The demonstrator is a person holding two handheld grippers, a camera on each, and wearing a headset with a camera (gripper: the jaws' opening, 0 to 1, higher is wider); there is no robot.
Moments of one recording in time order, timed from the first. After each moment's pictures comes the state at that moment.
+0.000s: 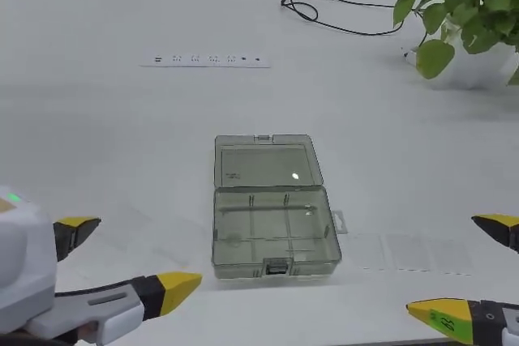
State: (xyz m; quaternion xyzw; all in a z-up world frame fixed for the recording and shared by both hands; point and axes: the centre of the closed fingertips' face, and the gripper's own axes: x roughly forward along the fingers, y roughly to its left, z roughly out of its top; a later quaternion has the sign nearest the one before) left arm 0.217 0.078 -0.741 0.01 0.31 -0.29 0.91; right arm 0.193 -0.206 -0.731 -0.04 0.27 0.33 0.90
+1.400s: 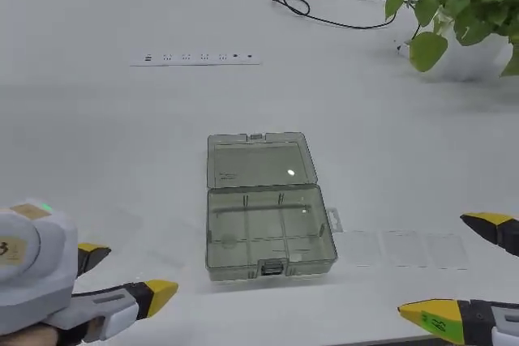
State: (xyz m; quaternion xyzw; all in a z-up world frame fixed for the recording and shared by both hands) left arm 0.225 0.087 -0.797 0.06 0.40 -0.27 0.87; right arm 0.194 -0.202 -0.741 -0.04 0.29 0.34 0.89
